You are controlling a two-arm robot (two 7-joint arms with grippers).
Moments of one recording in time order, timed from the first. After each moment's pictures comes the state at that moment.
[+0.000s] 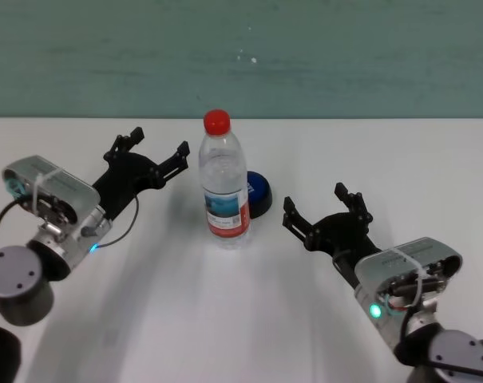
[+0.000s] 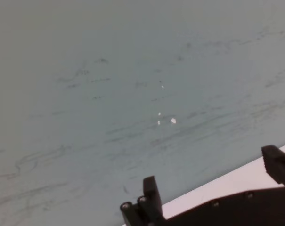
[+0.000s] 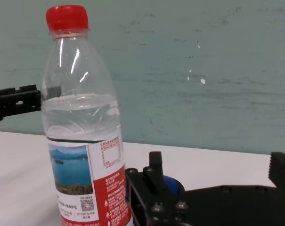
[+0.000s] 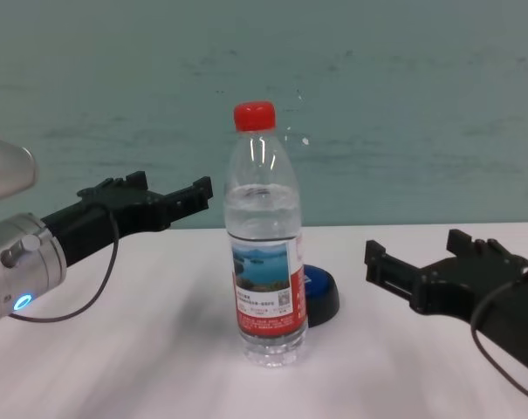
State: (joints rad) left arm -0.31 0.27 0.24 -1.25 -0.13 -0.22 -0.35; right arm -0.05 0.10 -0.24 -1.64 0.11 -0.07 0.13
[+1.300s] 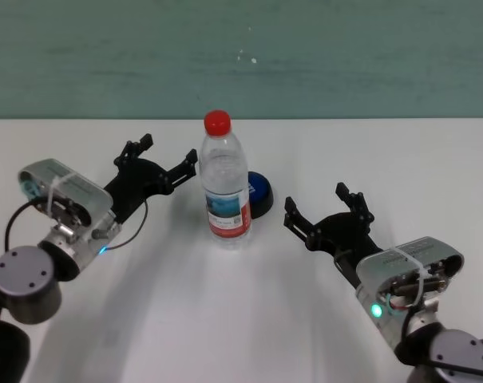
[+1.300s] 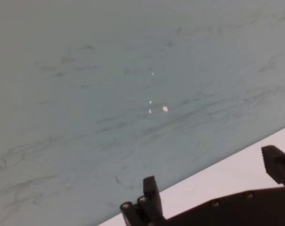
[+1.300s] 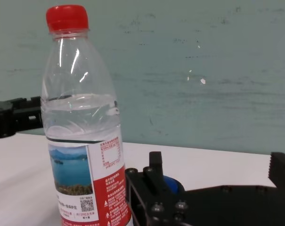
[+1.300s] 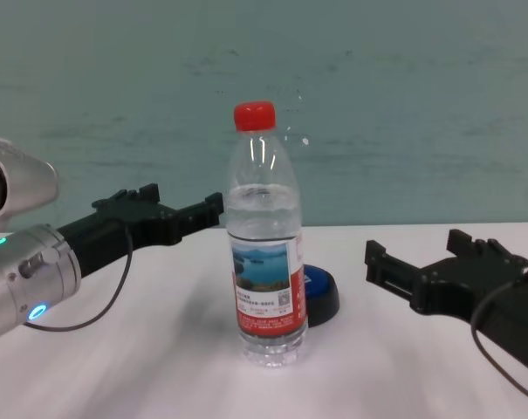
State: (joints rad) left arm -0.33 0.26 0.26 -1.20 -0.10 -0.23 -0.35; right arm -0.05 0.10 -0.24 -1.64 0.11 -0.07 0.13
